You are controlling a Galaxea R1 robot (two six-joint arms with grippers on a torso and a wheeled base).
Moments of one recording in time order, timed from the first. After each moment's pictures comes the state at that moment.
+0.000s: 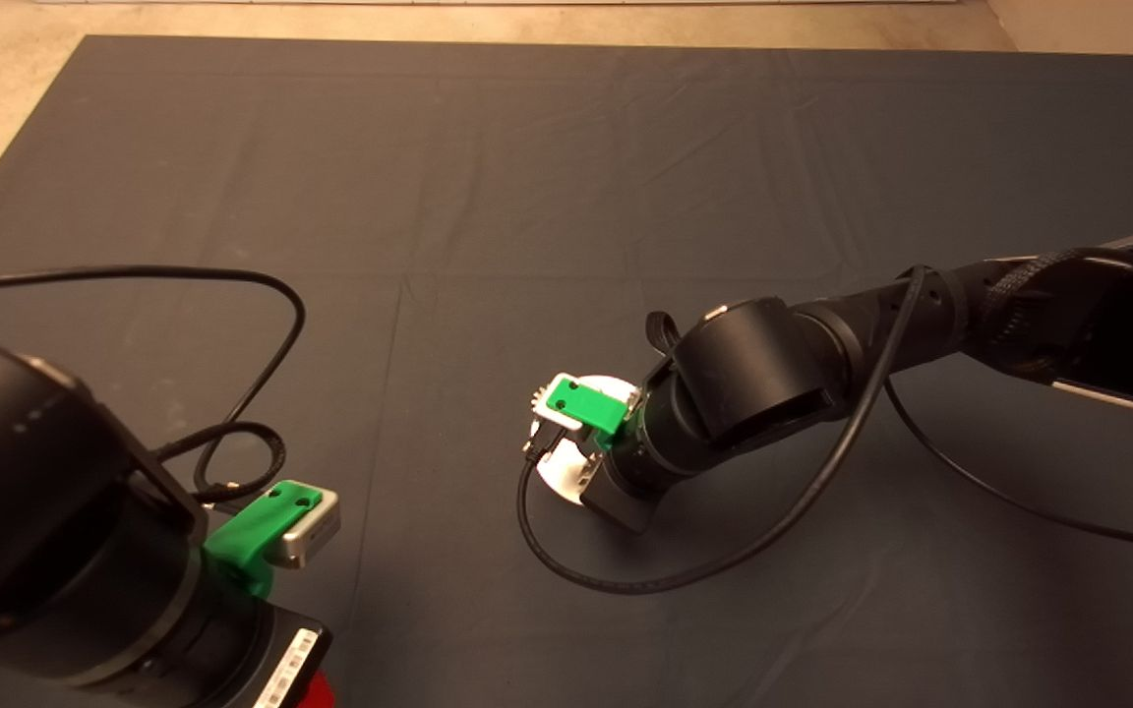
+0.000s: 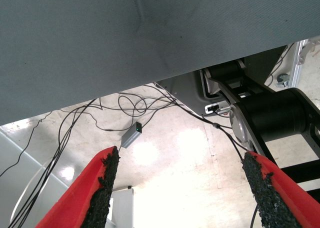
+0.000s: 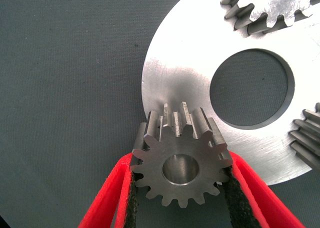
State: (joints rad) left arm -0.46 2.24 -0.34 0.00 1.53 -1.62; right arm 0.21 2.83 -0.91 -0.52 -1.54 0.92
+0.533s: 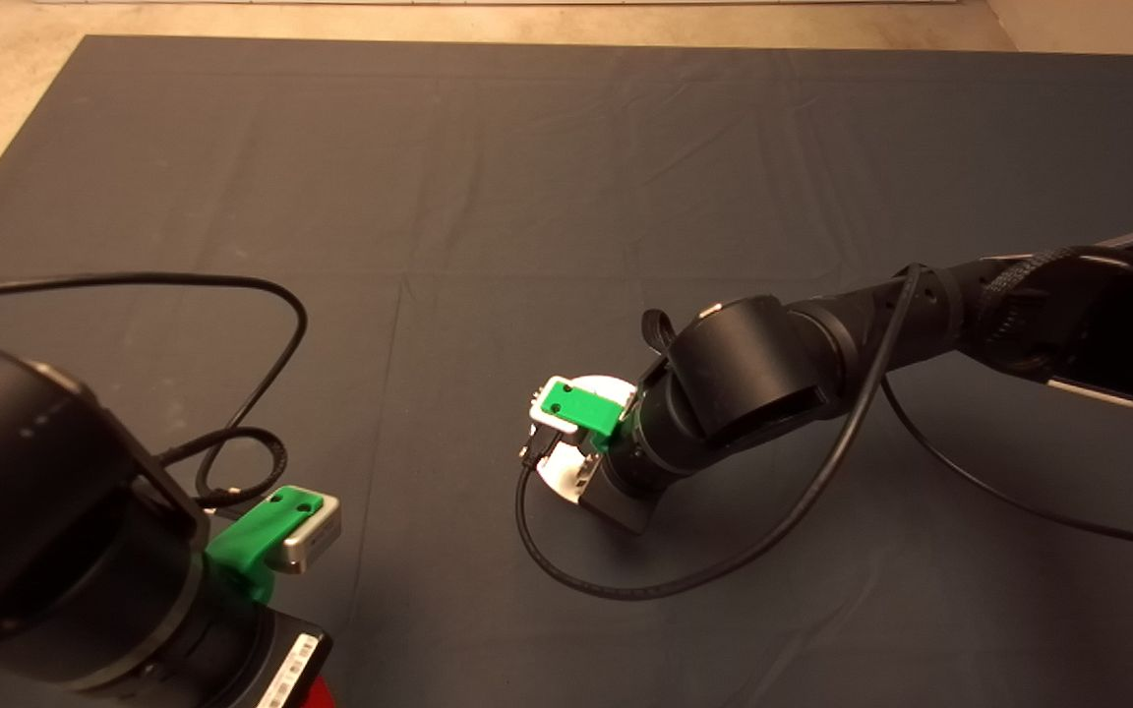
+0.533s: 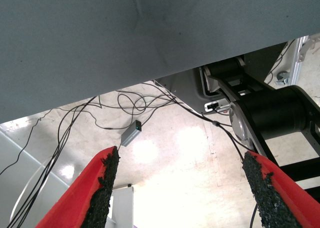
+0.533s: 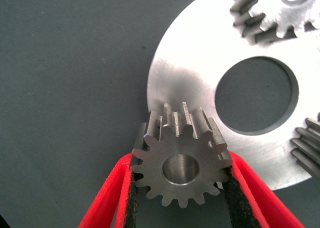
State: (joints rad) left arm -0.45 2.24 -0.34 0.00 1.53 -1.62; right arm 0.22 2.85 -0.91 -0.51 -1.54 0.88
